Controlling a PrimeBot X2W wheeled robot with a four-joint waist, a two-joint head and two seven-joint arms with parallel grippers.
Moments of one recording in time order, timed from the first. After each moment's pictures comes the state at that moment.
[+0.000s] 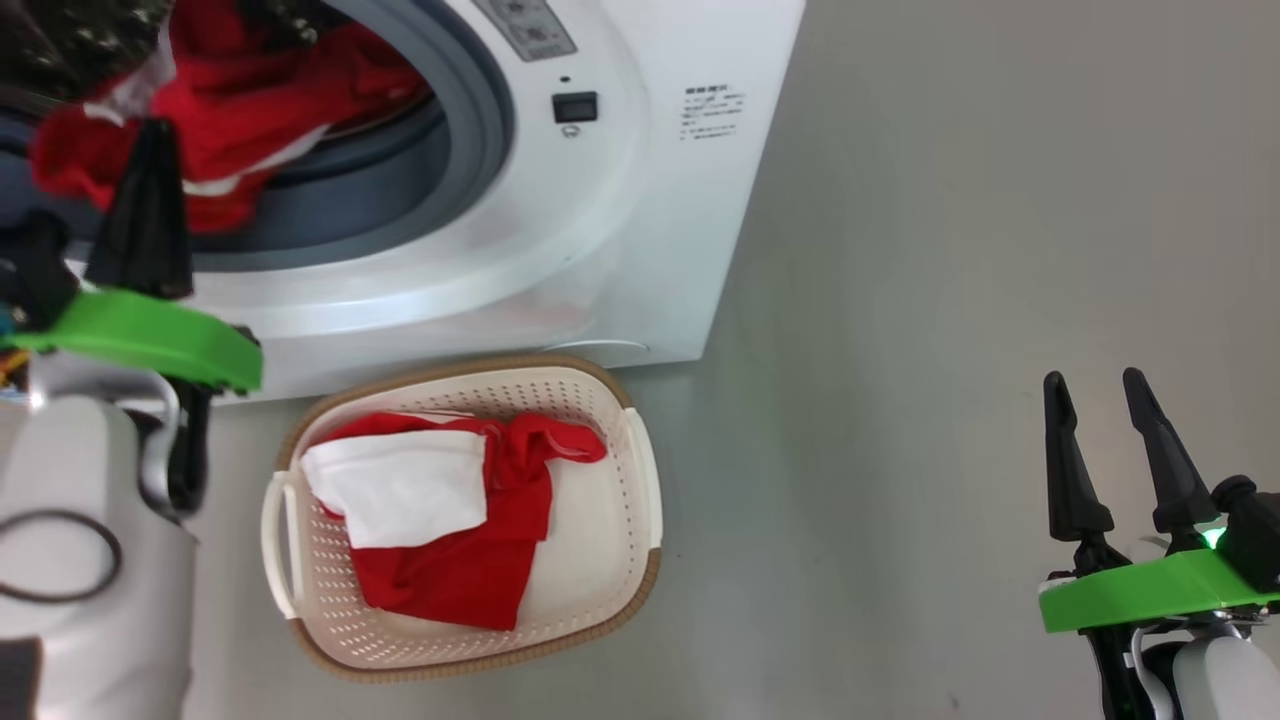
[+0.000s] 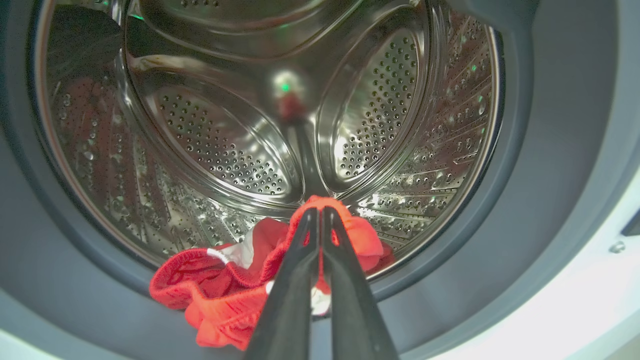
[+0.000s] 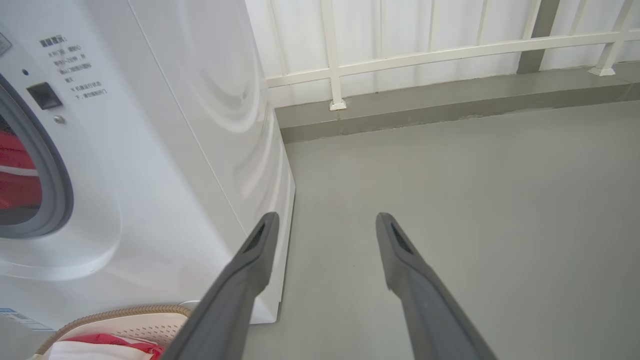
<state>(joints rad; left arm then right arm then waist) -0.78 0.19 0.01 0.63 -0.27 -0.12 -0.25 -0.10 -0.05 -0.12 0.14 0.32 0.12 -0.26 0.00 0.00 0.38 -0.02</state>
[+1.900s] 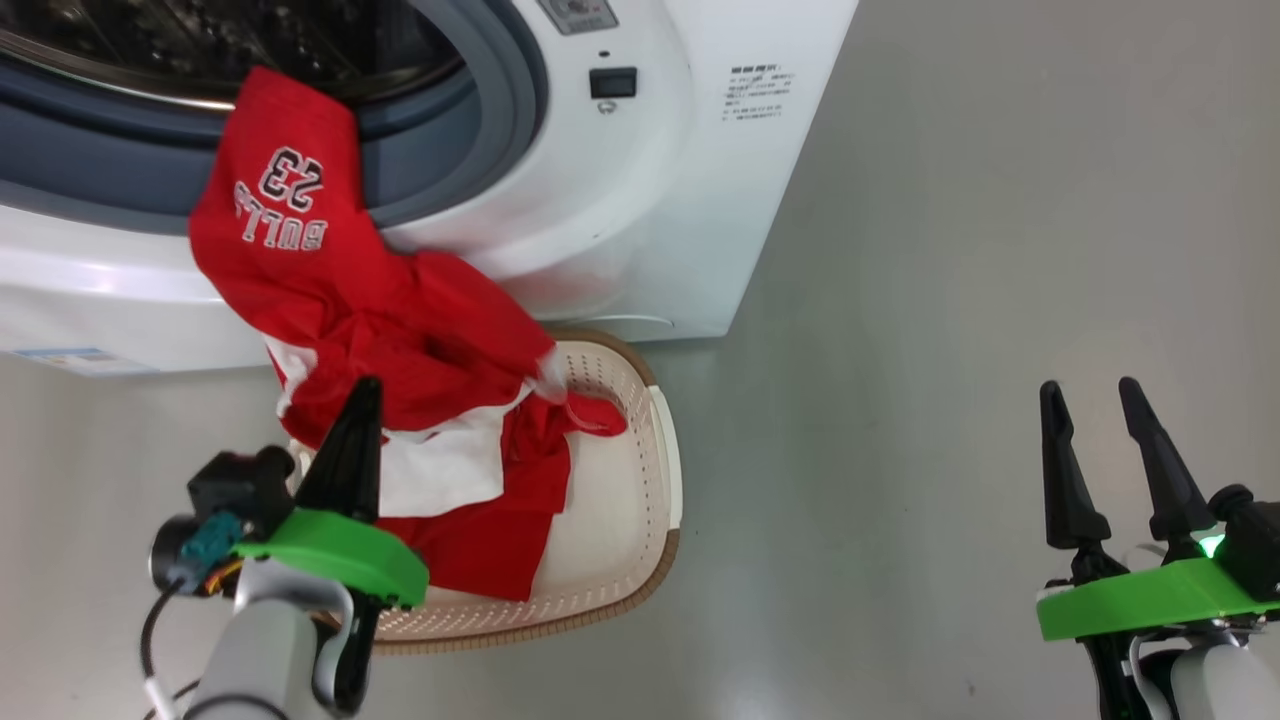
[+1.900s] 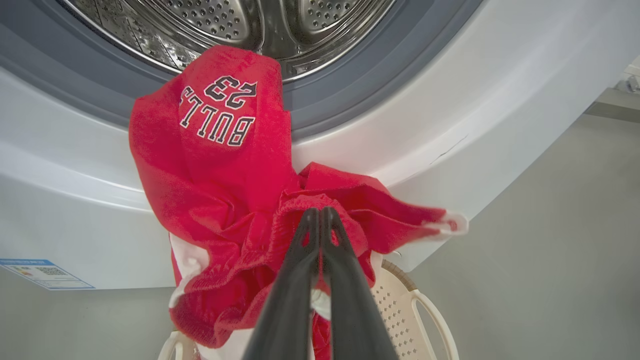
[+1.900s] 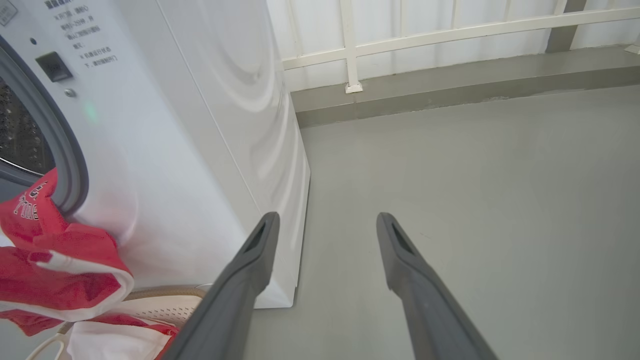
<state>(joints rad) -0.44 0.04 -0.04 0.56 -0.25 -0.13 -0.26 -0.08 -0.04 -0.11 0.13 0.32 0.12 -0.26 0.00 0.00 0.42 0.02</state>
